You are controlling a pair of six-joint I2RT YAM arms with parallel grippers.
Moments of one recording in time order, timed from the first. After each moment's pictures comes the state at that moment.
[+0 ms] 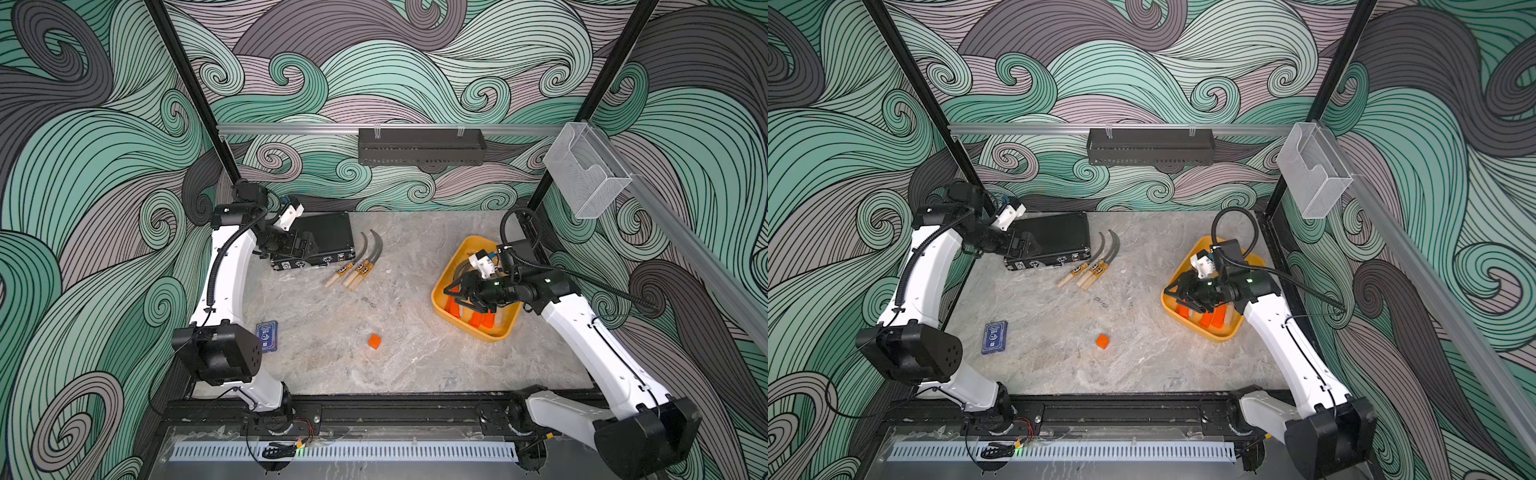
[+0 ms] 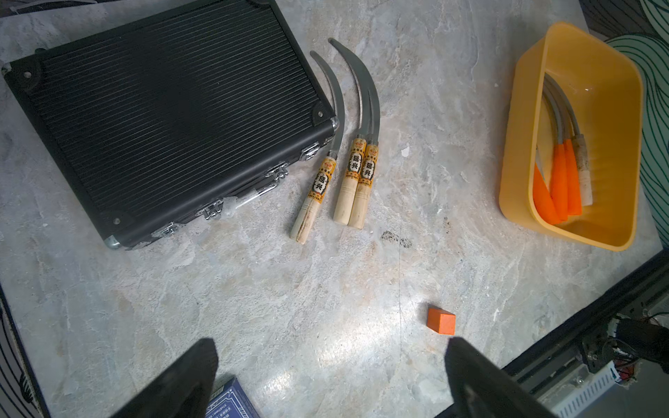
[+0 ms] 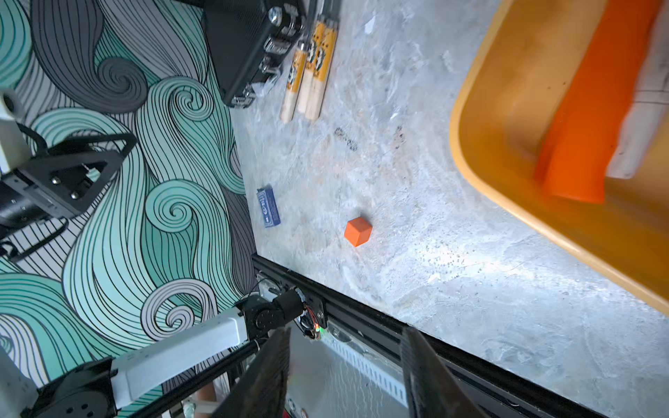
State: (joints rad) left arm 0.10 1.60 1.79 -1.32 0.40 0.31; right arm 0.33 1.17 1.14 -0.92 -0.62 0.68
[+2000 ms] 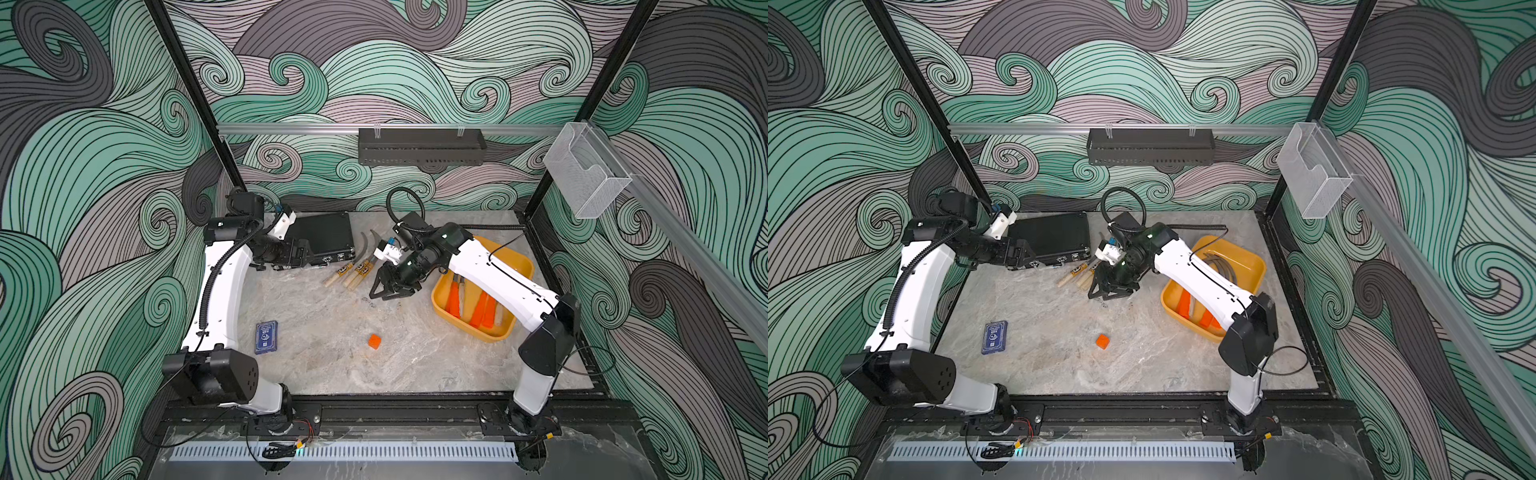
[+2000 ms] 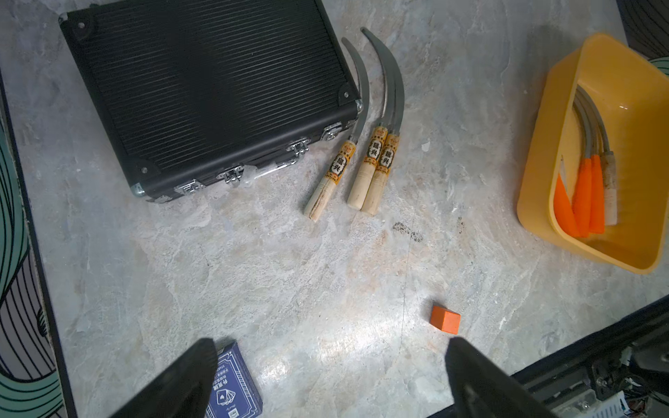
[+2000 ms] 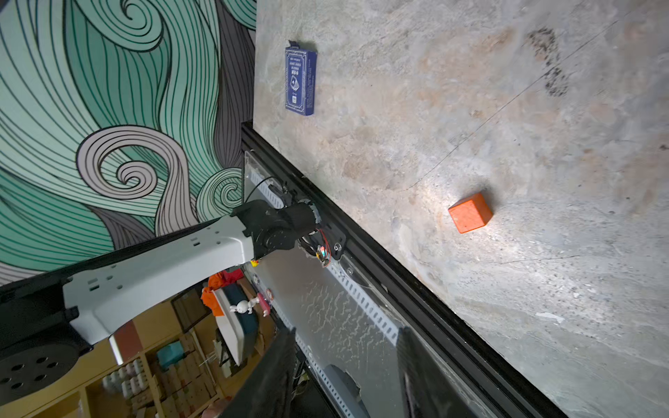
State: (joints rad) left arm 0.11 1.46 1.65 -1.29 0.32 0.18; right arm 0.76 1.87 1.91 -1.21 -0.62 0.49
